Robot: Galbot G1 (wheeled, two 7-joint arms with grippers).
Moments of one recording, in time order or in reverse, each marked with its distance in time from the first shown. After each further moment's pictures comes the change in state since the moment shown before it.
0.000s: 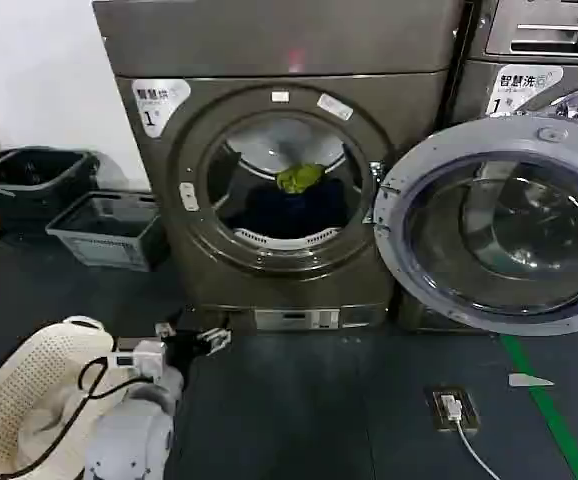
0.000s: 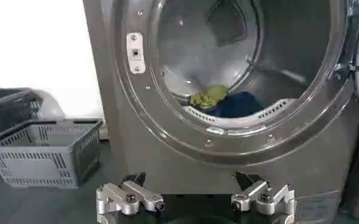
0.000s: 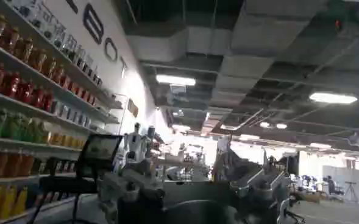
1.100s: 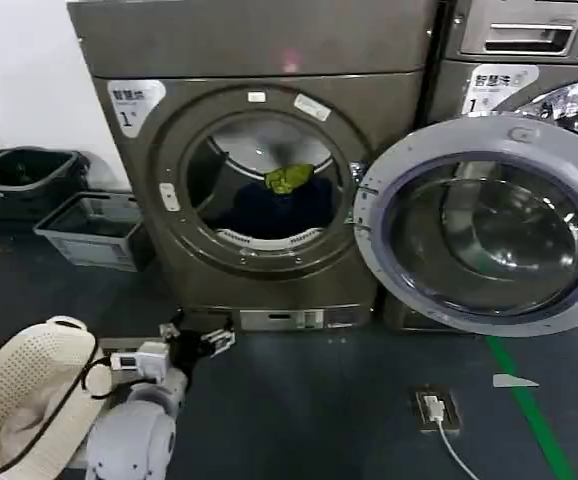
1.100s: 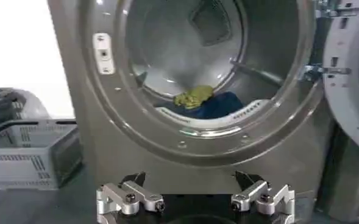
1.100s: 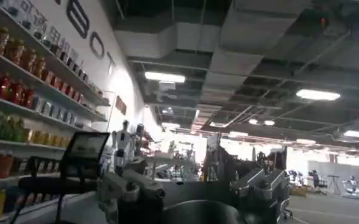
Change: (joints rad) left arm -0.005 0.011 0.023 0.003 -0.013 0.000 0.000; right arm -0.001 -0.004 -0.026 -0.027 0.000 0.022 0.080
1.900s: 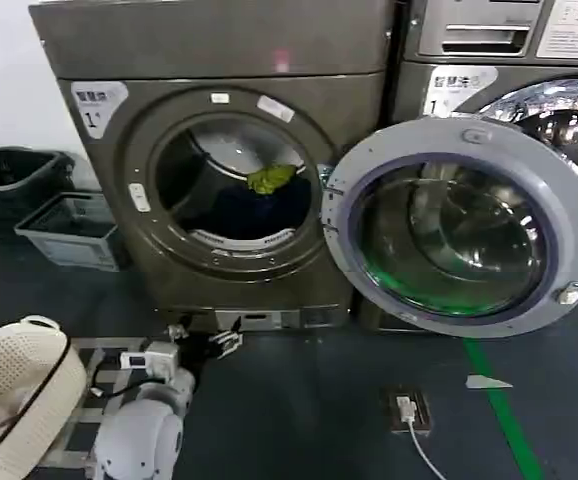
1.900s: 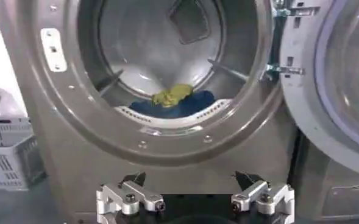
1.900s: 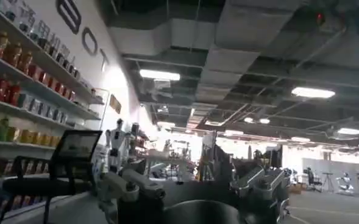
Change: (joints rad) left arm 0.000 -0.010 0.017 0.012 0.001 0.000 -0.003; right arm 0.002 0.021 0.009 -0.017 0.006 0.034 0.012
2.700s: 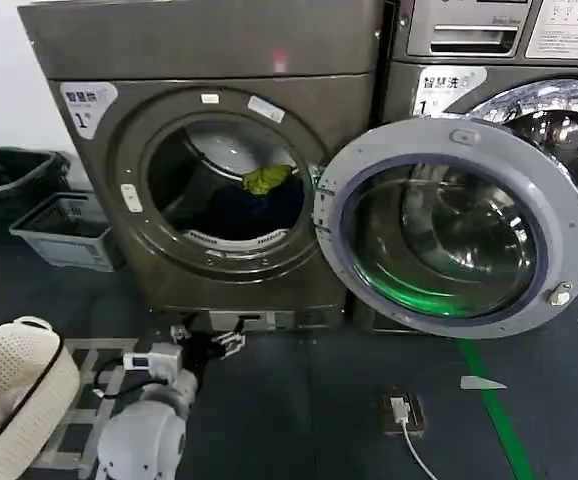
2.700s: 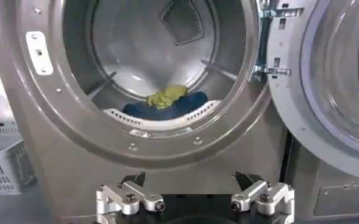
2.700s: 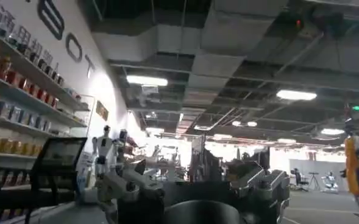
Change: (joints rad) left arm 0.013 0.003 0.011 -0.019 0.006 0.000 0.003; right arm -0.013 0.051 -0.012 0.021 0.062 0.075 0.031
